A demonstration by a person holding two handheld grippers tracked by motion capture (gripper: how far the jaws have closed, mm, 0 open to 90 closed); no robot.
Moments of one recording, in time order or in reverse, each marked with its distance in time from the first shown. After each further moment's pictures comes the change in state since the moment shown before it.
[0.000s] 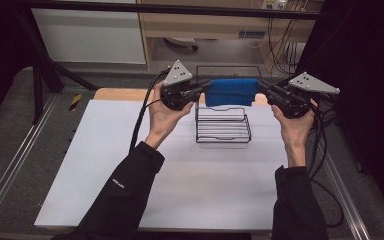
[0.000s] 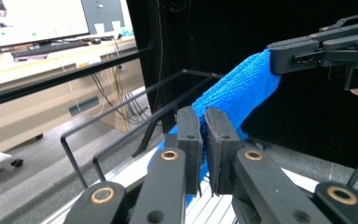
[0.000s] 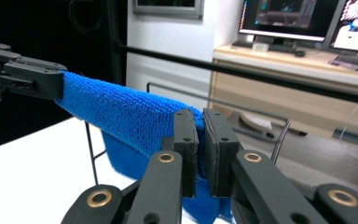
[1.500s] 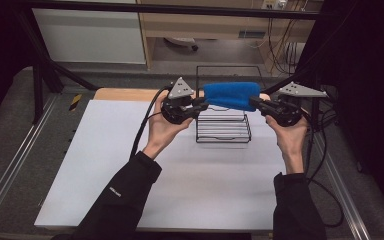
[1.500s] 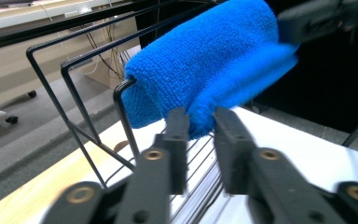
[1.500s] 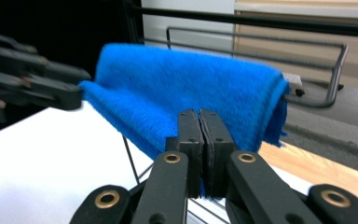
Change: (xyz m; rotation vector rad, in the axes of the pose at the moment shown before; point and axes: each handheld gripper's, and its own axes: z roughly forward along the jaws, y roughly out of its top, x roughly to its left) left arm -0.005 -0.033 0.002 0.144 -0.010 -0.057; right arm 0.007 -0.024 0.007 0.167 0.075 0.099
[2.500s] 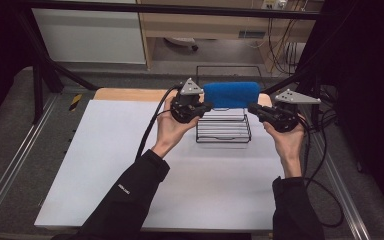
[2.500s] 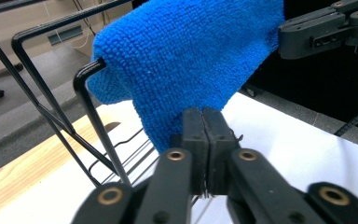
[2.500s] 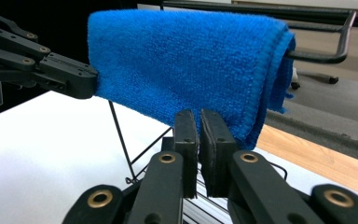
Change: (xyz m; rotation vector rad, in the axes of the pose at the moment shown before) left arm -0.005 0.002 0.021 0.098 -0.011 -0.017; right arm -0.001 -0.018 0.004 0.019 -0.016 -0.010
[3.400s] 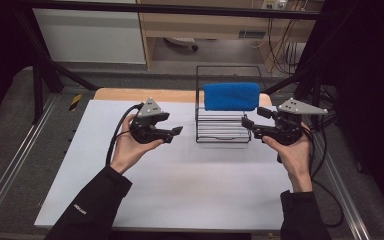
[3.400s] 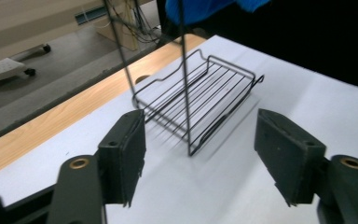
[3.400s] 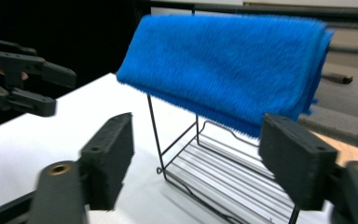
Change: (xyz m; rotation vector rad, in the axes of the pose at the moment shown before) left arm 0.022 -0.075 -0.082 0.057 0.081 -0.009; right arm 0.030 -0.005 -0.025 -0.002 0.034 0.011
